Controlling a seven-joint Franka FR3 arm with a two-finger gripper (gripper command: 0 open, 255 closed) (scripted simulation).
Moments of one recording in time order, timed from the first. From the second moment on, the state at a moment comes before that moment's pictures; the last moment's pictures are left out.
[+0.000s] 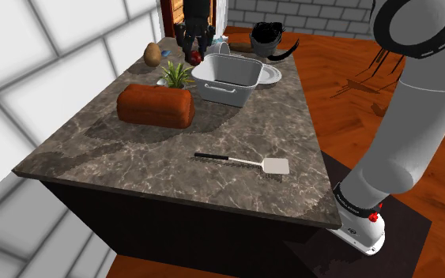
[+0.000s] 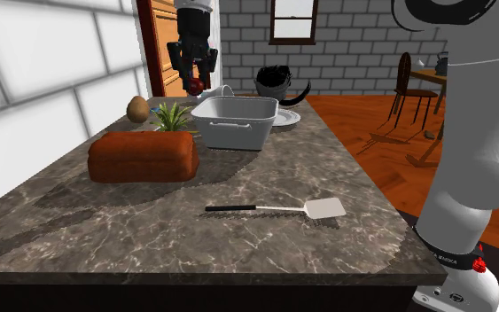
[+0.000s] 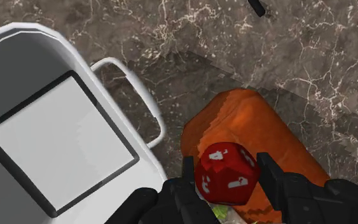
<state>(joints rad) 0.05 0.25 0.32 -1.33 0.09 1.55 0.28</state>
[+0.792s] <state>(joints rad) -0.11 0.26 0.22 -1.28 0.10 1.49 0.03</state>
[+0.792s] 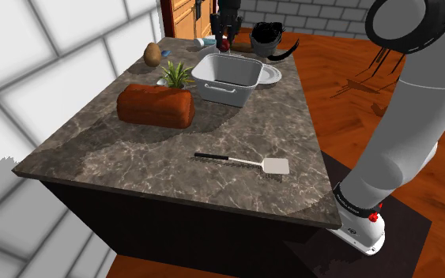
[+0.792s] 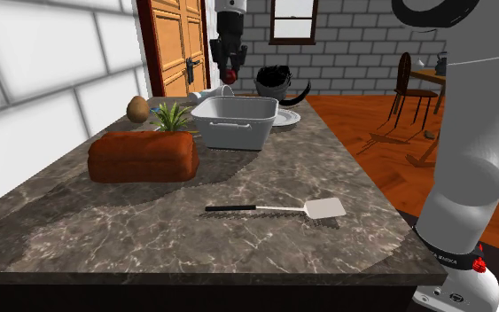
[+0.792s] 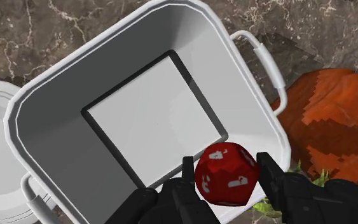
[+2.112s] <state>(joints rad) -0.17 0.24 0.19 -1.50 0.11 1.67 -0.08</state>
